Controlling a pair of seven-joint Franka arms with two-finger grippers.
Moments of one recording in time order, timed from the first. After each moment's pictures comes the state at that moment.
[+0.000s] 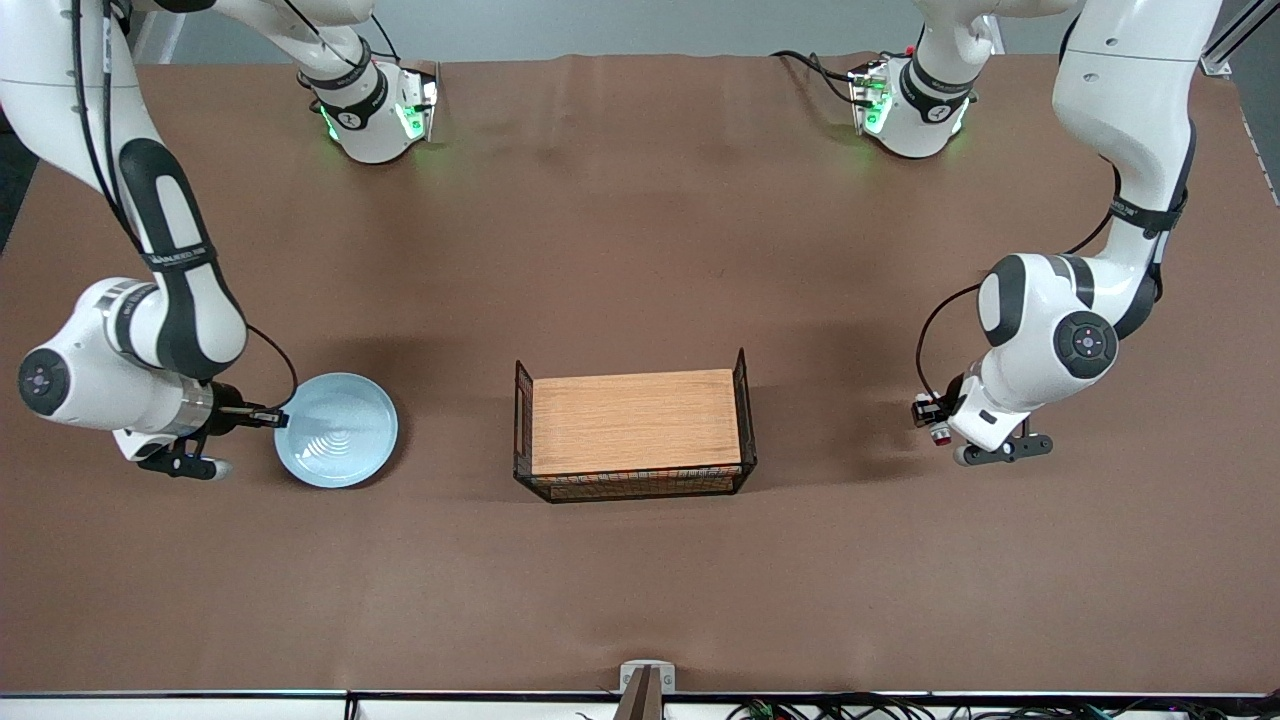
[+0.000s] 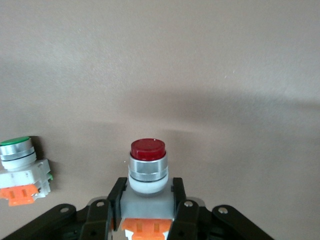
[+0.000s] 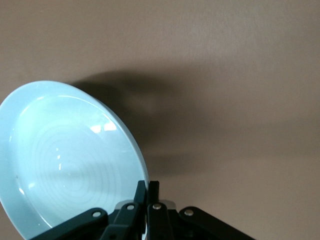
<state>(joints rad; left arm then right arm) -0.10 0.46 -0.02 -1.97 -0.07 2.42 -0.23 -0.07 0.51 -0.06 -1.78 0.18 2.08 -0.02</state>
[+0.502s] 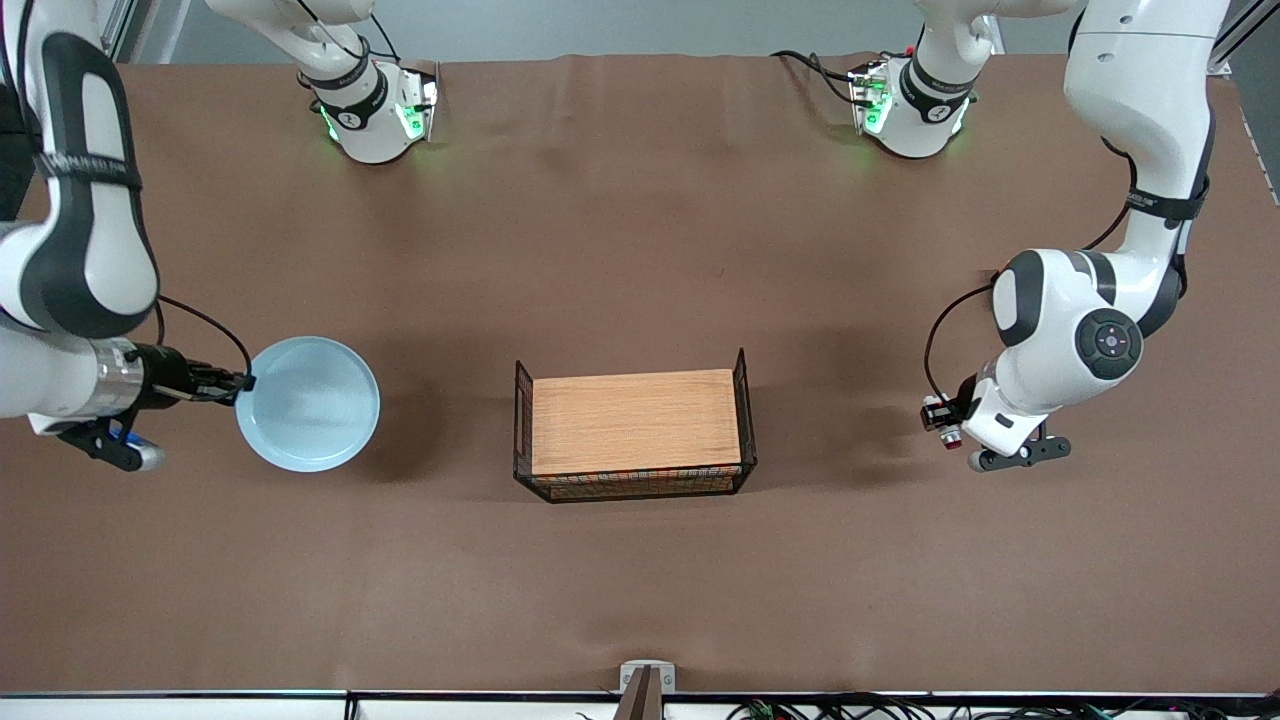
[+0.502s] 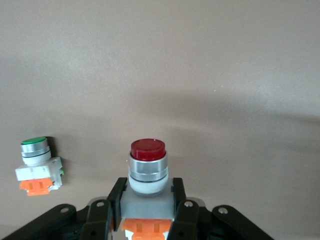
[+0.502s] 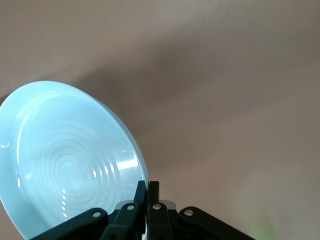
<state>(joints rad) -0.10 0.43 -0.02 -1.90 -0.07 2.32 -0.24 -0.02 0.37 -0.06 -1.54 0.18 1.62 0.33</state>
